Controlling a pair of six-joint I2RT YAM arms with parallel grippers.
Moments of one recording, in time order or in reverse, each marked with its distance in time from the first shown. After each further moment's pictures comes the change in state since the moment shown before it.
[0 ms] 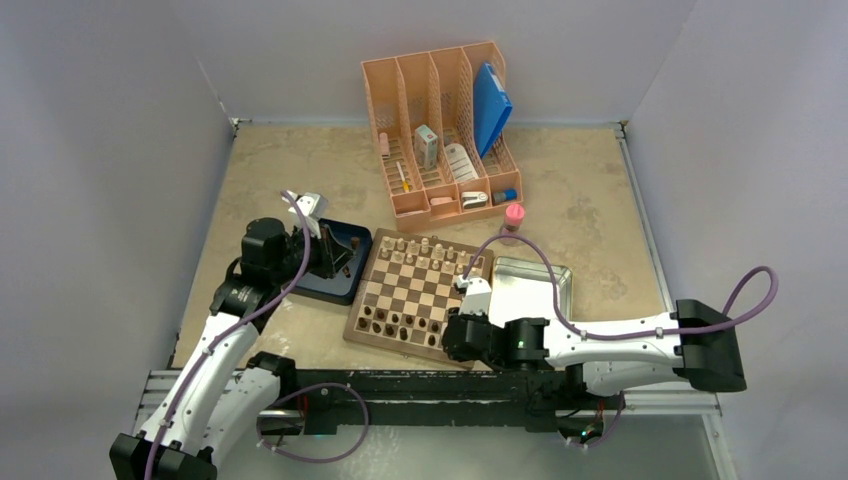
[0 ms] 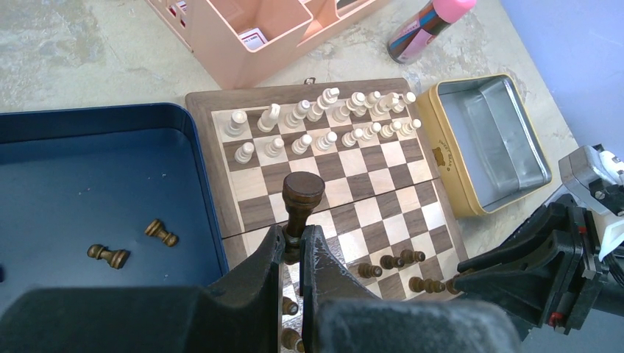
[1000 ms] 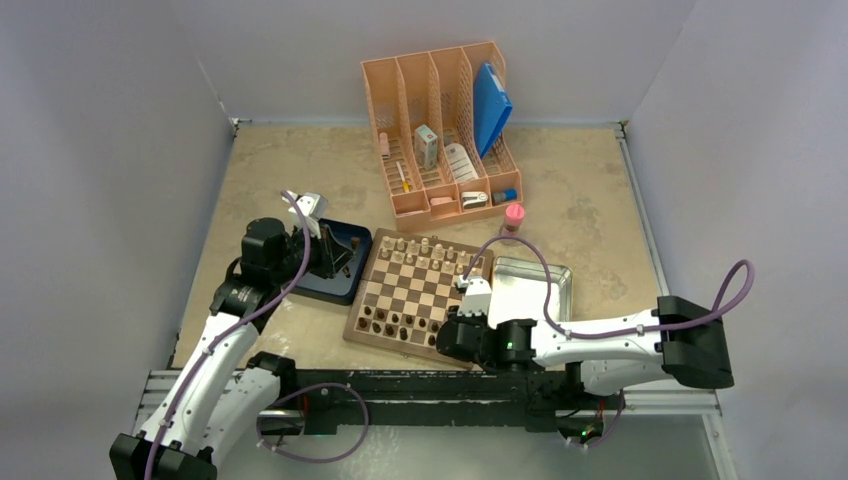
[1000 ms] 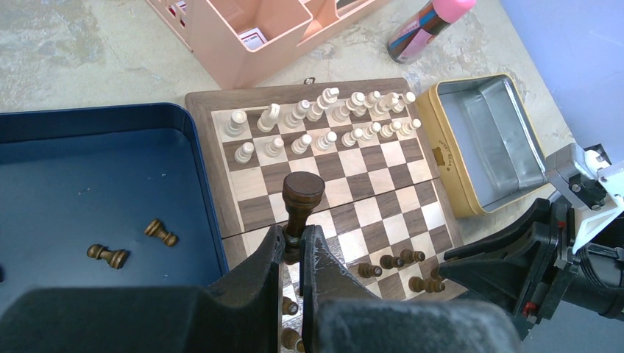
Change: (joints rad) left arm 0.000 0.000 0.000 0.000 0.001 0.000; right arm 0.000 0.080 -0.011 0.026 0.097 0.061
